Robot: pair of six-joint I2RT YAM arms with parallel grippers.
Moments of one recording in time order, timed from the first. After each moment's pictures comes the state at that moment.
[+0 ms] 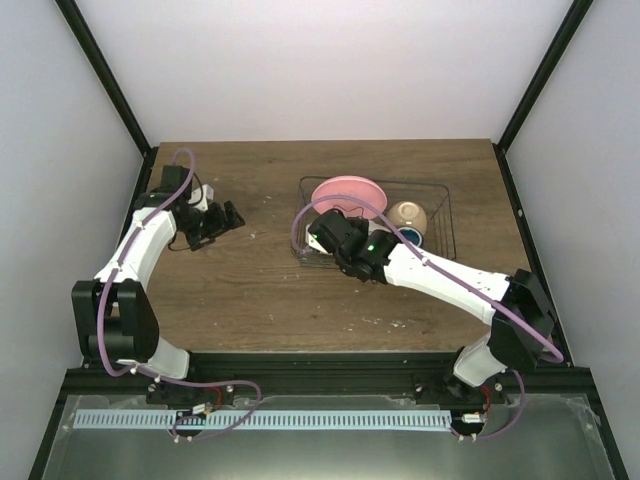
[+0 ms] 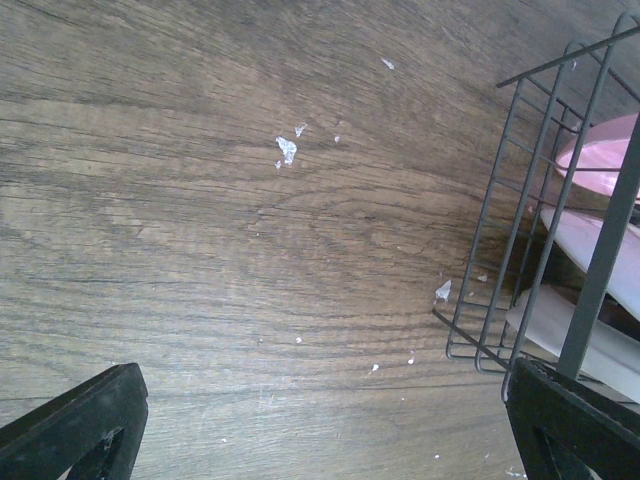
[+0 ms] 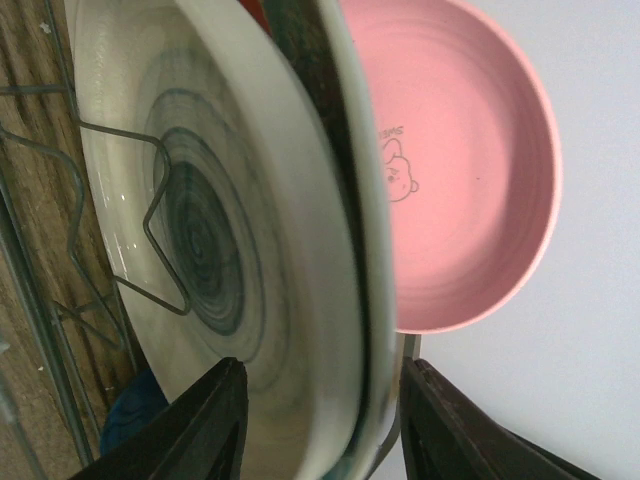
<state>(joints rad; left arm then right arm) -0.01 1.50 1.20 -0.86 0.39 -0.38 0.95 1.52 1.23 -0.63 0.71 -0.82</state>
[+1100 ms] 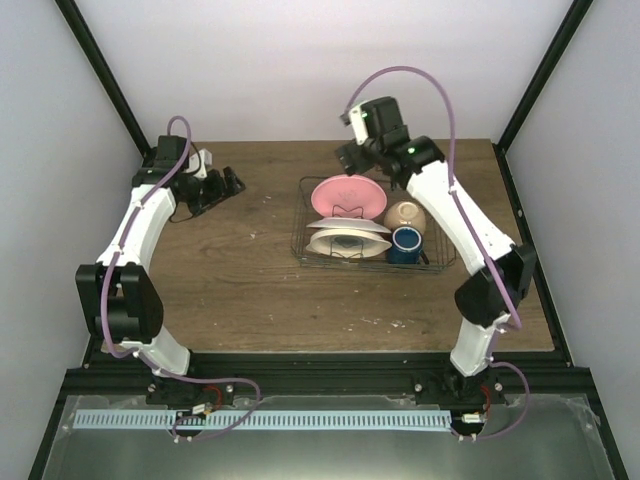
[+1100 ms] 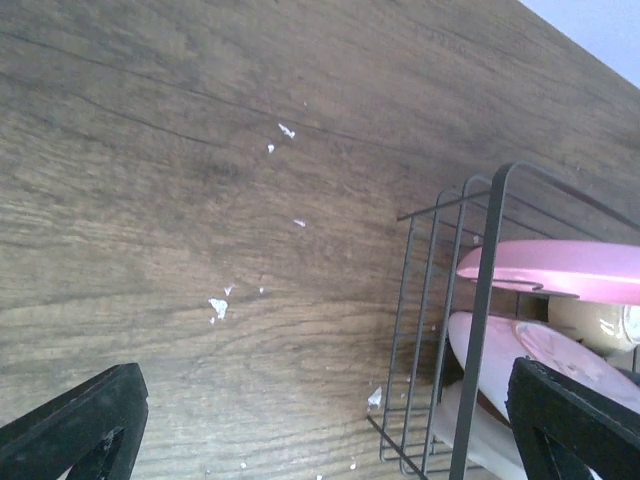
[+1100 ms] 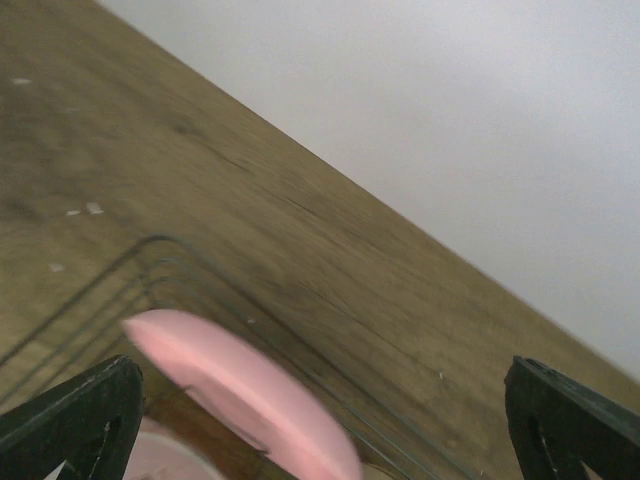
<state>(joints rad) -0.01 1.62 1.45 -0.80 0.41 -0.40 0.50 1.79 1.93 -0.75 0.21 -0.21</state>
